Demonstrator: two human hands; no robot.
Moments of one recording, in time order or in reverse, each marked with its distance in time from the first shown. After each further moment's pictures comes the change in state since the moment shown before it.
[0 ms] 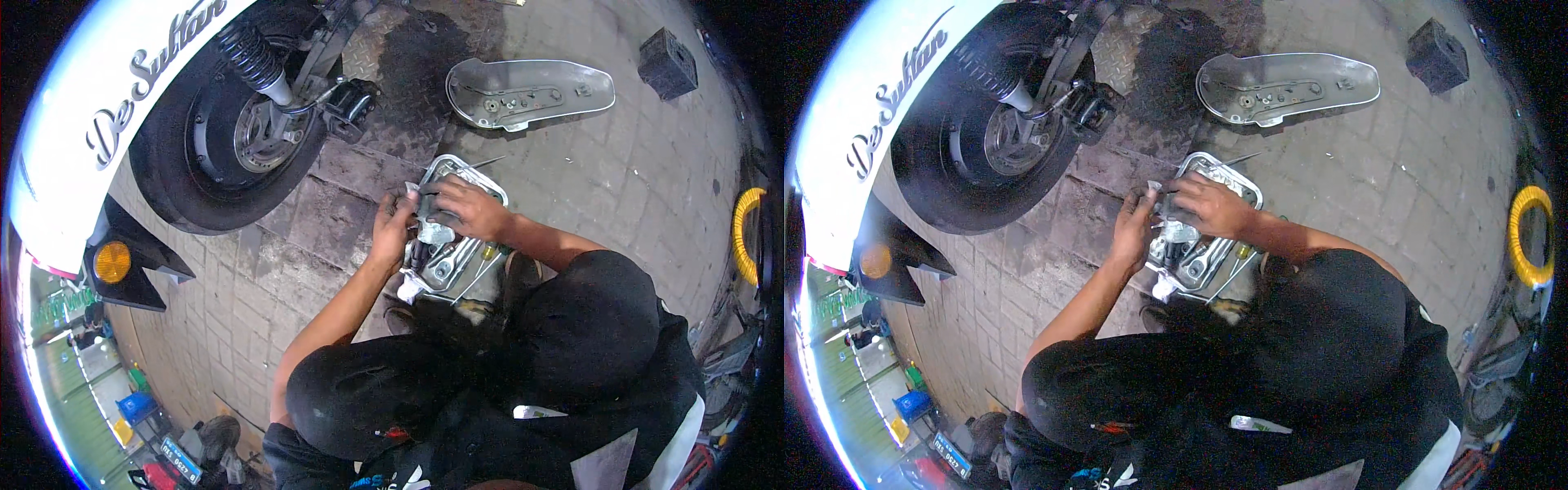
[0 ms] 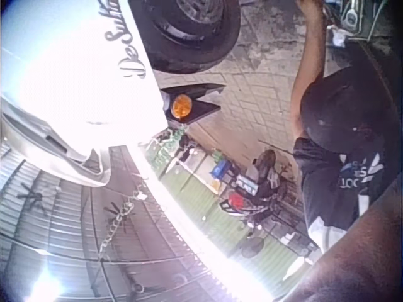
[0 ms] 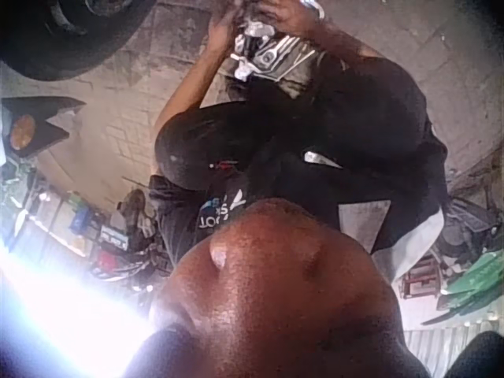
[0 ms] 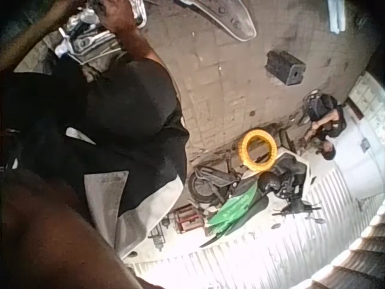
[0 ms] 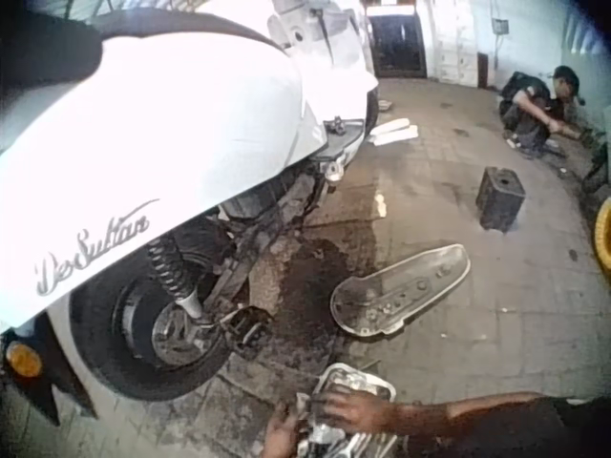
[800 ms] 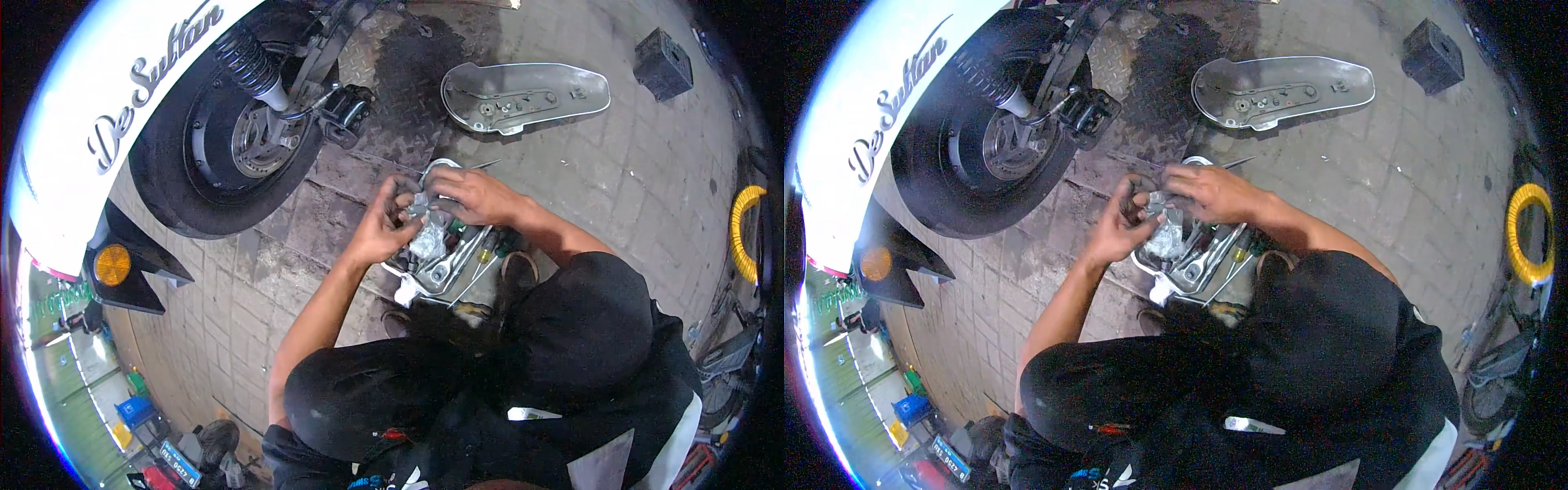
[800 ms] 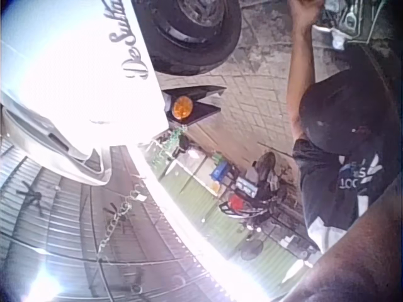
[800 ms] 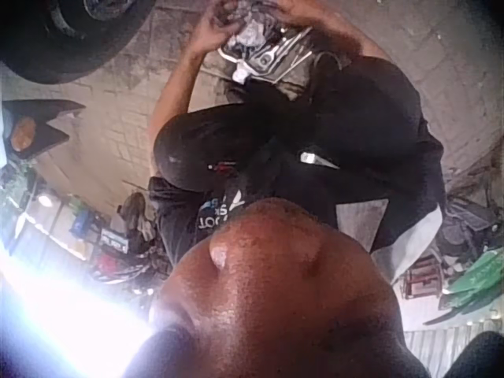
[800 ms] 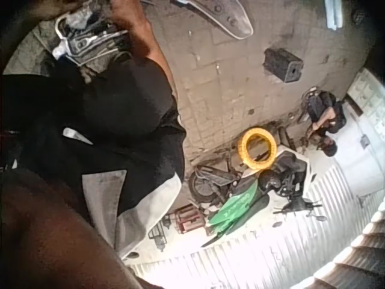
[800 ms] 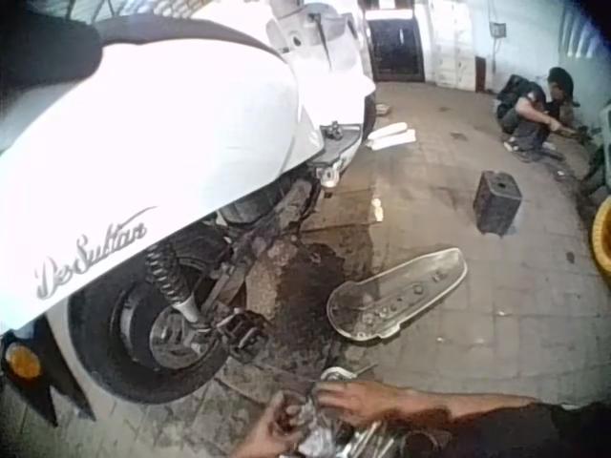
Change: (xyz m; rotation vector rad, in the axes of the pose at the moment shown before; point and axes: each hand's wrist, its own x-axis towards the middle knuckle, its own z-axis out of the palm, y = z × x) left_hand 0.001 0.040 -0.010 0.466 -0.542 0.354; right_hand 0.018 -0.001 -0.046 -0.025 -0.121 -0.007
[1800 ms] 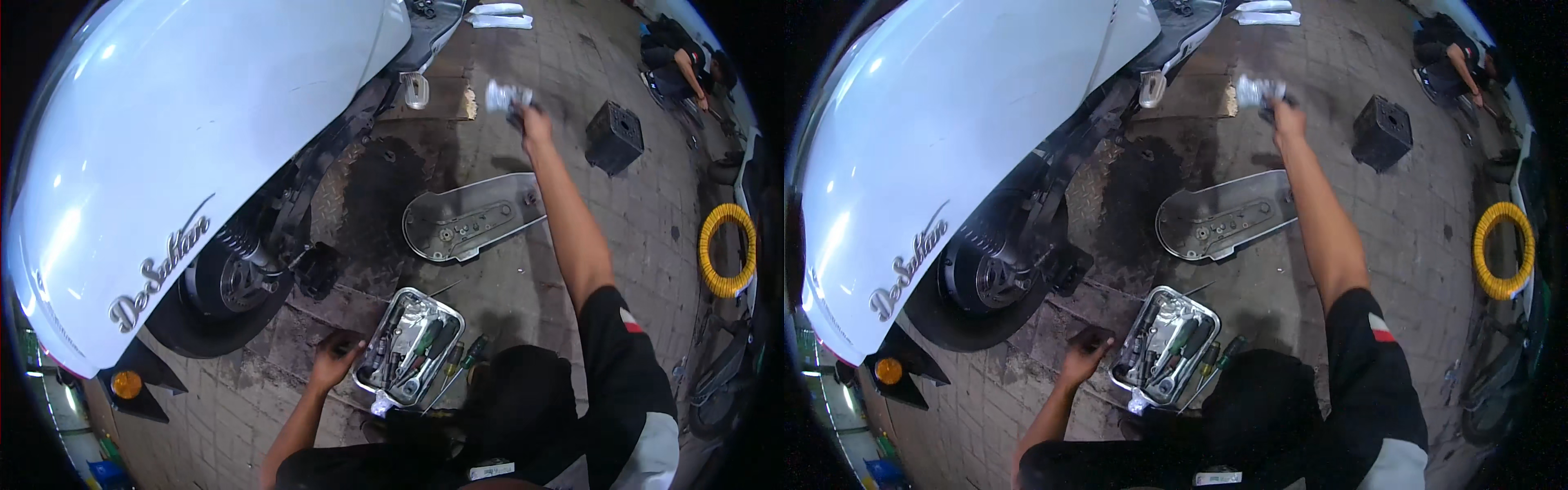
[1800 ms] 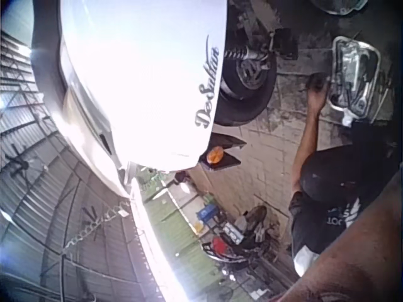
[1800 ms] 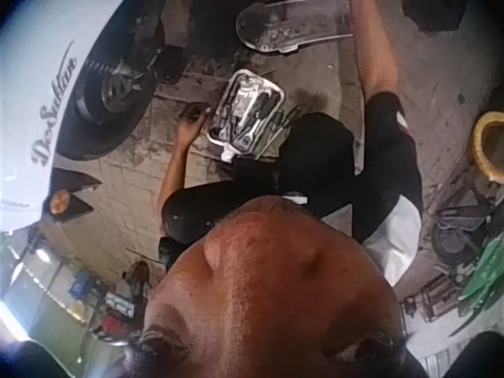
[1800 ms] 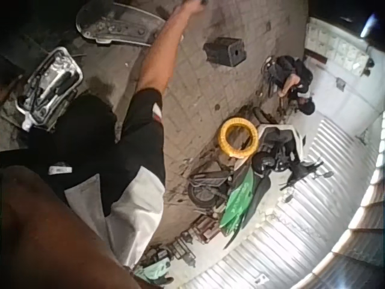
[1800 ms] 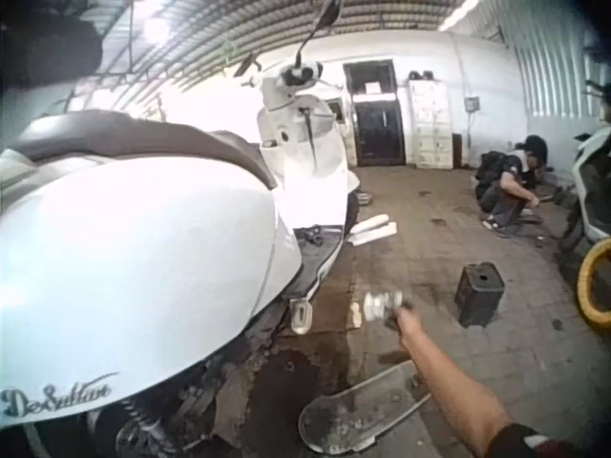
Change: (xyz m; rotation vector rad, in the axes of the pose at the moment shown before) left_hand -0.020 -0.046 -0.054 0.429 0.285 -0.120; right_hand 0.018 0.269 -0.281 0.748 1.426 0.611
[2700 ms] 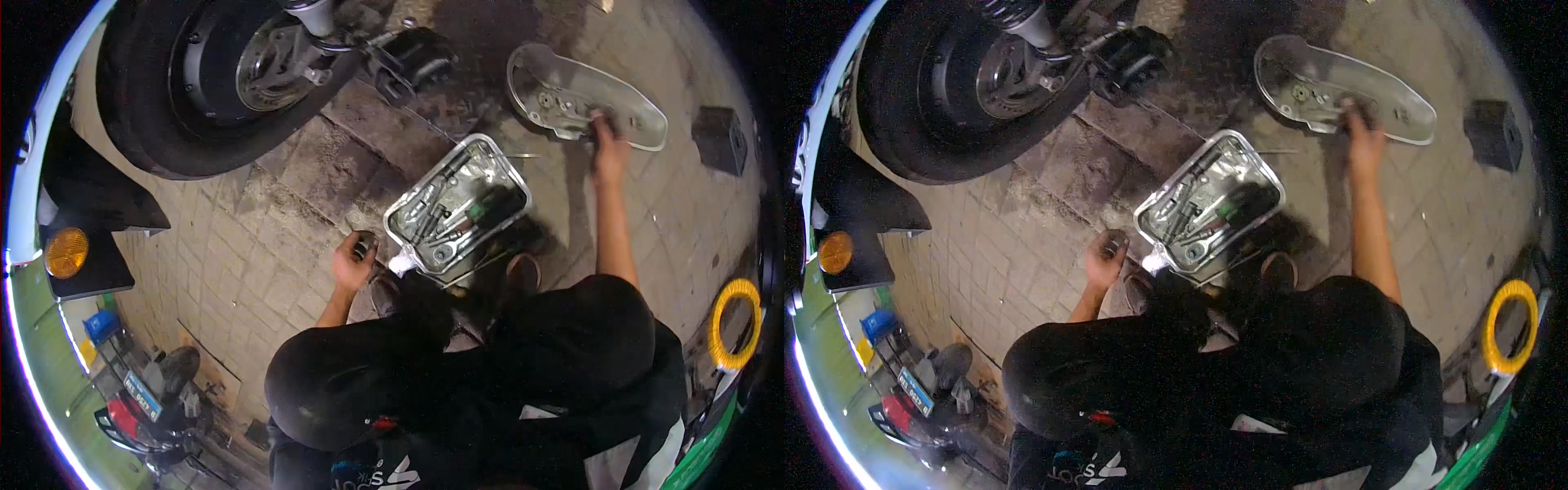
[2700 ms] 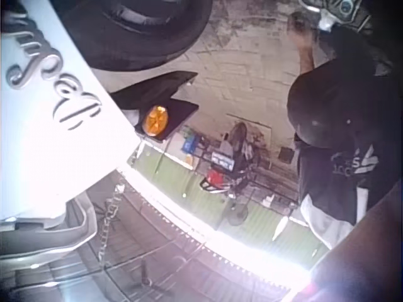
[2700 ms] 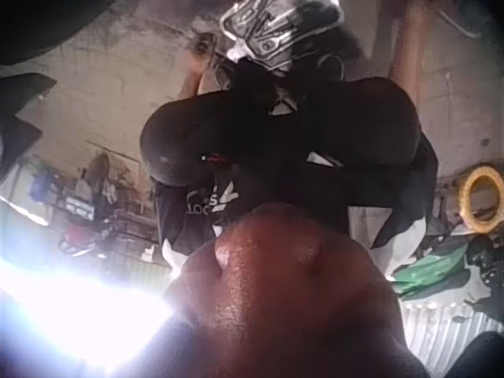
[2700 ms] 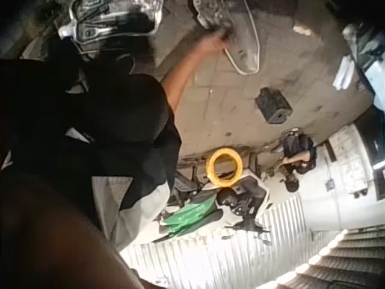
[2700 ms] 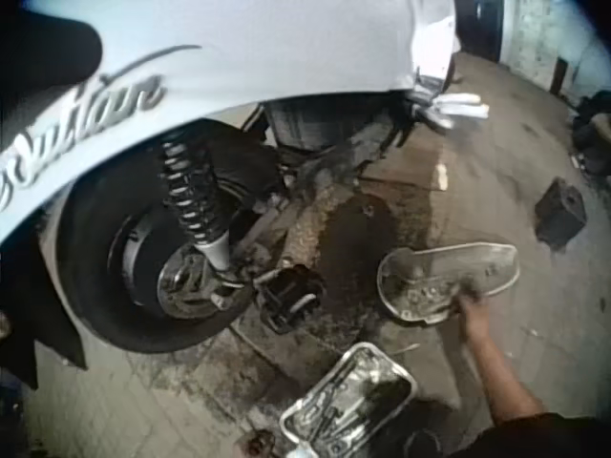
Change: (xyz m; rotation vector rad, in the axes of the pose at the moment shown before) left_hand -0.121 -0.094 0.038 0.093 0.294 -0.339; right_hand -0.244 0.077 -0.053 -0.464 -0.220 0.022
